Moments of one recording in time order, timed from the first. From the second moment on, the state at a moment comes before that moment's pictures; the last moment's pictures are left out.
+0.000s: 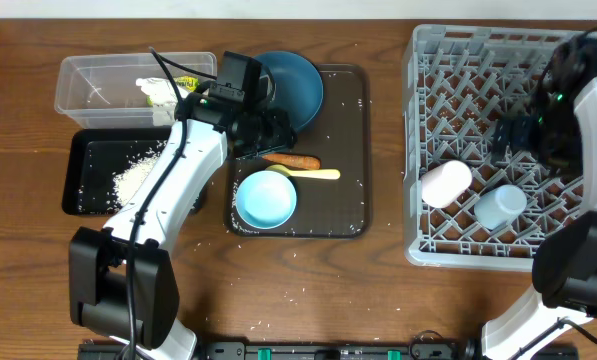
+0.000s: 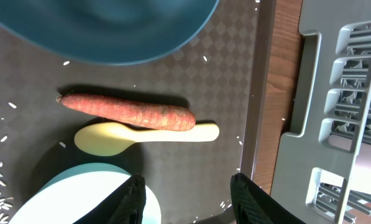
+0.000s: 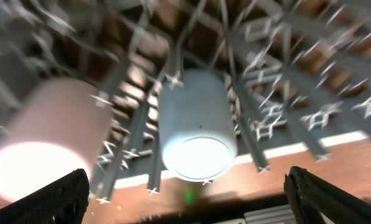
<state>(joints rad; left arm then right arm) -0.29 1.75 1.40 -0.79 0.36 -0.48 -0.22 1.90 1.85 -1.57 0.02 0.11</state>
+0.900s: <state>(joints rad) -0.38 1.53 1.32 -1.18 0.05 -0.52 0.20 1.83 2.07 -1.40 -0.31 0.01</state>
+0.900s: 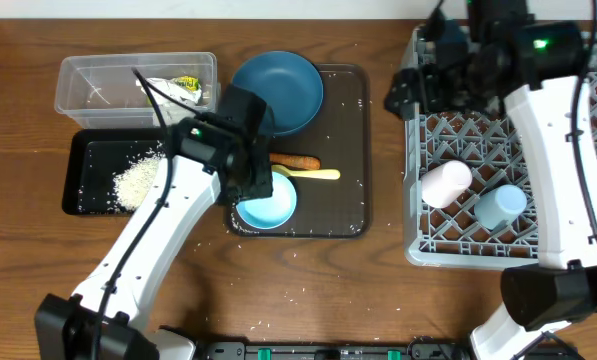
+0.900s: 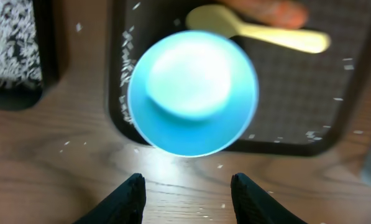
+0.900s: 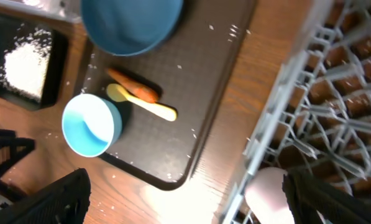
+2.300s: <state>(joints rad) -0.59 1.62 1.08 -0.89 -0.04 -0.38 0.20 1.83 2.07 -1.40 -0.21 0.01</state>
